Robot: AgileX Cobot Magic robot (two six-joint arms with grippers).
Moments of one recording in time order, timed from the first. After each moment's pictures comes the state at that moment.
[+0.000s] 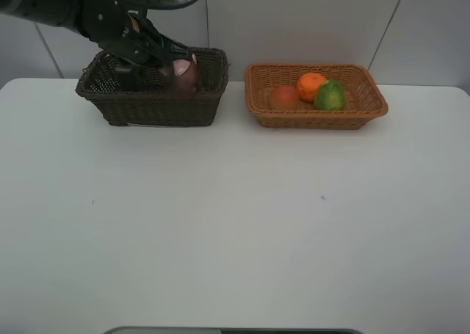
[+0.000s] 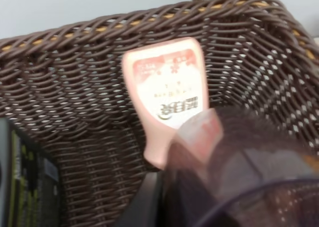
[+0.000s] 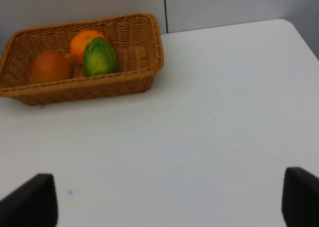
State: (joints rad) left arm -0.35 2.01 -1.33 0.22 0.07 -0.25; right arm -0.09 -0.01 -0.53 -0.03 1.06 0.04
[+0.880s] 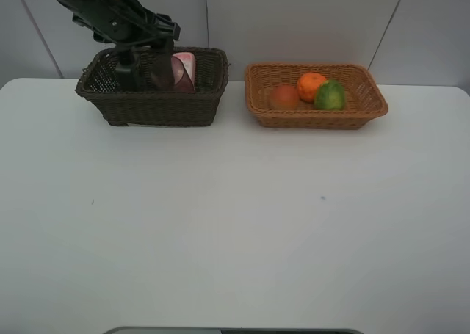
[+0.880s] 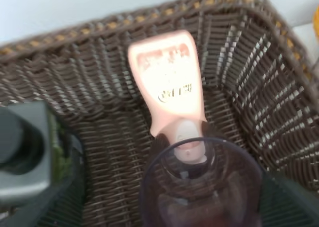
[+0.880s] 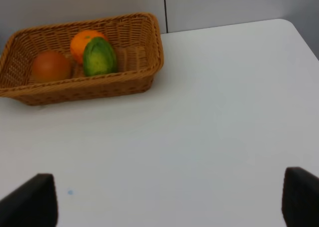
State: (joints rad) left arm -0.36 1.81 -1.31 0.22 0.28 -0.24; right arm -0.09 -0.01 -0.53 -0.03 1.06 0.04
